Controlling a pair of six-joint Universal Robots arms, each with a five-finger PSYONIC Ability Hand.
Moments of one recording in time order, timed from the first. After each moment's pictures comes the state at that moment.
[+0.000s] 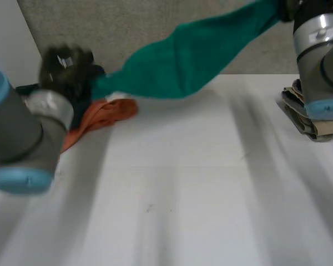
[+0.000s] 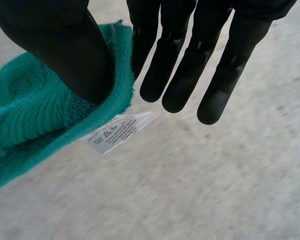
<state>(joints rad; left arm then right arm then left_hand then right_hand) 4.28 -1.83 -1.53 3.45 -1.69 3.50 1.90 -1.10 1.02 -0.41 1.53 2.68 1.16 1.20 1.19 1.20 0.98 1.14 1.18 1.19 1.20 0.99</state>
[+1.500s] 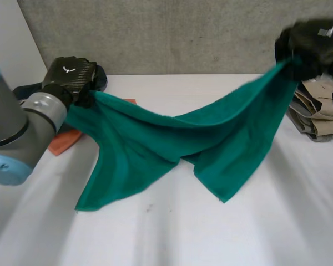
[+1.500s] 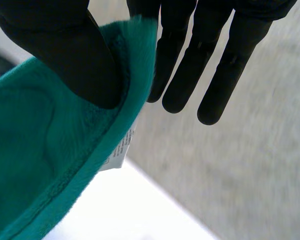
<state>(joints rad) 4.40 -1.88 -1.42 3.31 -1.45 3.44 1.66 -1.44 1.36 0.03 1.08 2.92 1.18 1.20 1.19 1.20 0.97 1.14 1.18 1.19 1.20 0.99</state>
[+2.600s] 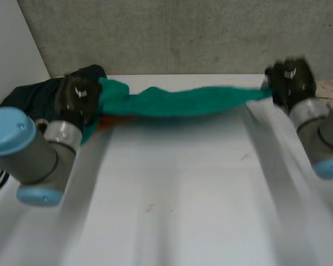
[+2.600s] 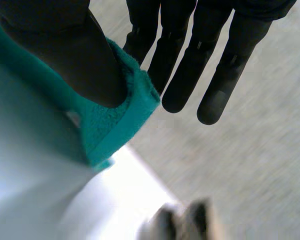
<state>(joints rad) 4.37 -2.00 -1.65 3.77 -1.55 3.75 1.77 -1.05 1.41 -0.47 1.40 2.66 1.18 1.20 1.19 1.20 0.97 1.14 1.18 1.19 1.20 1.00</state>
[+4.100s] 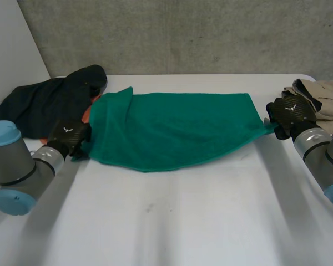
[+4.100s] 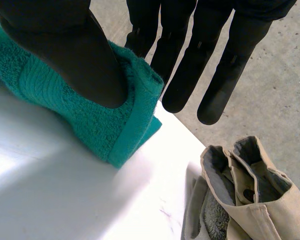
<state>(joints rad) 4.61 -2.23 -1.59 3.58 -1.29 3.54 1.71 -1.06 1.56 -0.38 1.35 2.65 0.79 0.77 0.77 0.77 0.60 1.14 1.18 1.19 1.20 1.00</state>
